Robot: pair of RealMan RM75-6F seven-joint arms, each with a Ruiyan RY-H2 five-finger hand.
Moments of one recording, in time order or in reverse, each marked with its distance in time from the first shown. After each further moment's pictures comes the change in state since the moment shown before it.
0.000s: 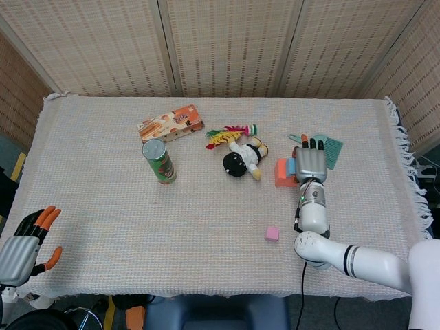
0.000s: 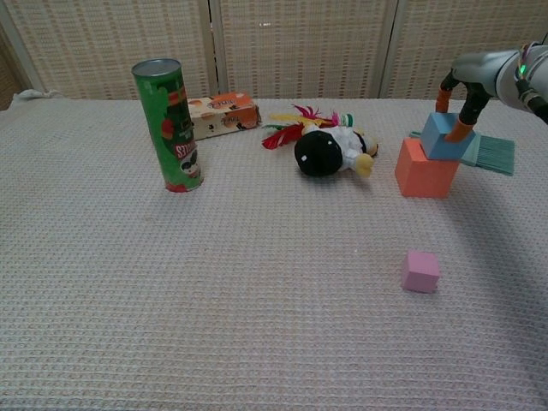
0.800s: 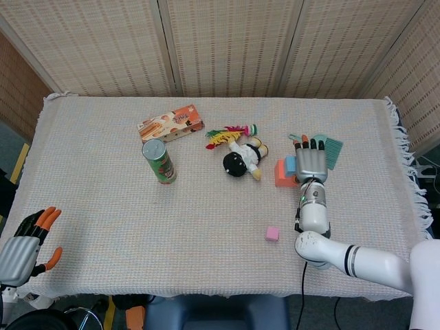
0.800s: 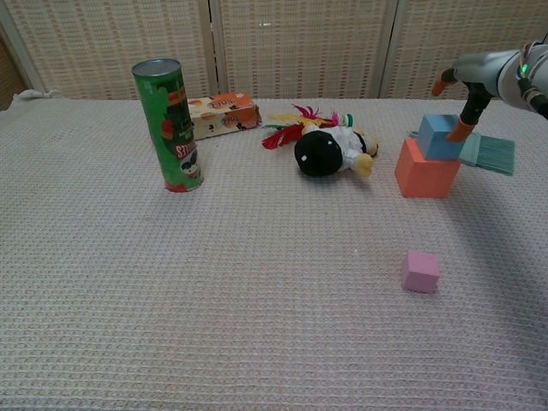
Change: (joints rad) left arm -0.001 0.000 0.003 -0.001 -0.003 -0.005 0.004; right arm -0.003 0.012 -0.001 -0.010 0.010 -0.005 -0.017
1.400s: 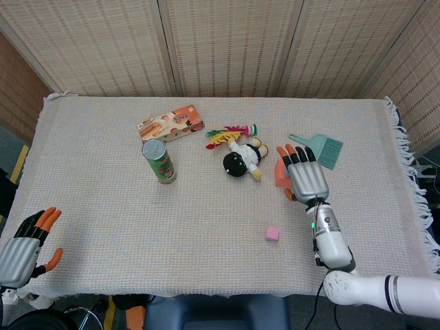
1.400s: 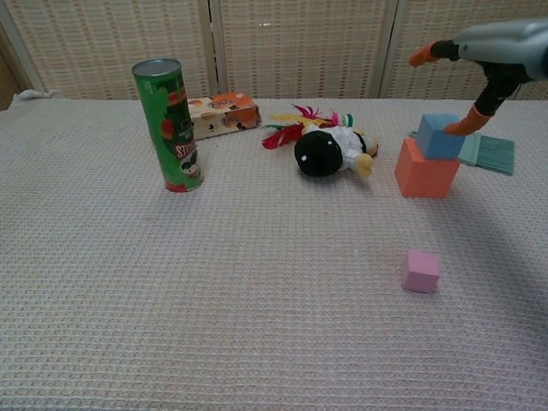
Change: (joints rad) left arm 0.008 0.002 0.005 -0.014 0.016 0.020 0.013; right arm -0.168 0.239 -0.128 -0.458 -0.451 0.061 0.150
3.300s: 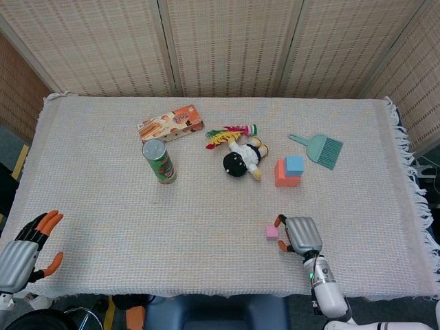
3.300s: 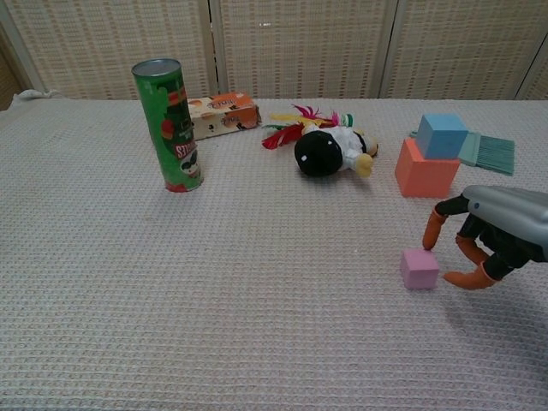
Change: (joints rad) left arm 0.003 0.046 0.029 -0.007 0.066 0.024 -0.109; right arm -0.299 -0.300 -0.167 0.145 -0.256 0.022 0.187
